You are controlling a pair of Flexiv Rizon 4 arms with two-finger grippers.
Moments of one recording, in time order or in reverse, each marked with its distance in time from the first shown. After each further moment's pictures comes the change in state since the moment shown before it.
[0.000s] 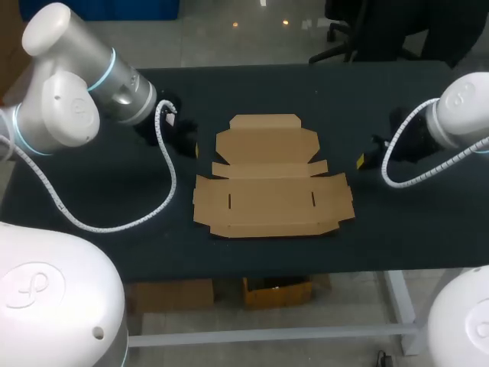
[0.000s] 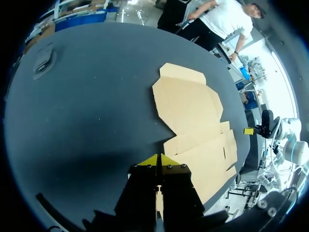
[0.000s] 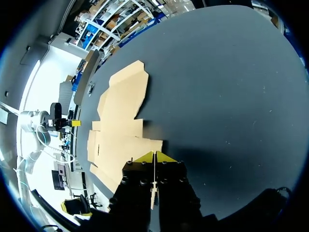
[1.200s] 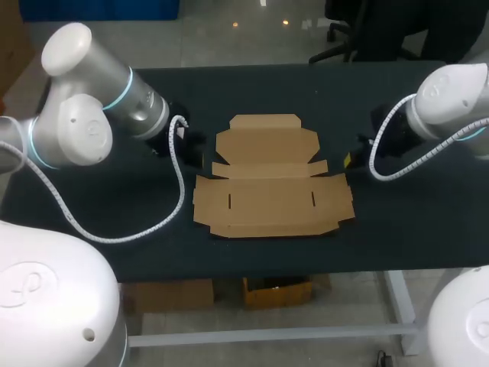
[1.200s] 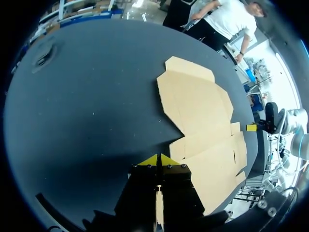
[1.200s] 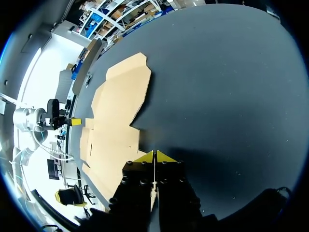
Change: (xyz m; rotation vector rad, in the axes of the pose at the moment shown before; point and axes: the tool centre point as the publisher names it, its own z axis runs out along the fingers) left arm -0.004 0.008 0.033 0.030 -0.045 -0.019; right arm -0.002 0.021 0.038 0.071 -0.011 -0.081
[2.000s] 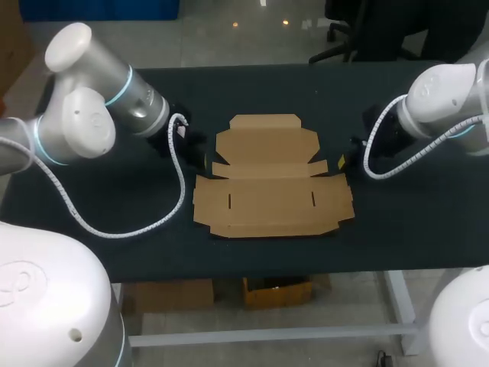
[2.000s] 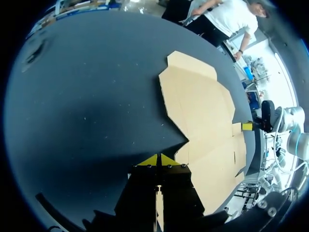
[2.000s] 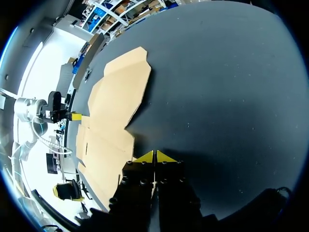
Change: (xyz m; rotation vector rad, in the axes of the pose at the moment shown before) left arm -0.004 -0.006 0.019 -0.057 0.047 -0.004; right arm -0.005 0.007 0.020 0.036 0.006 -0.038
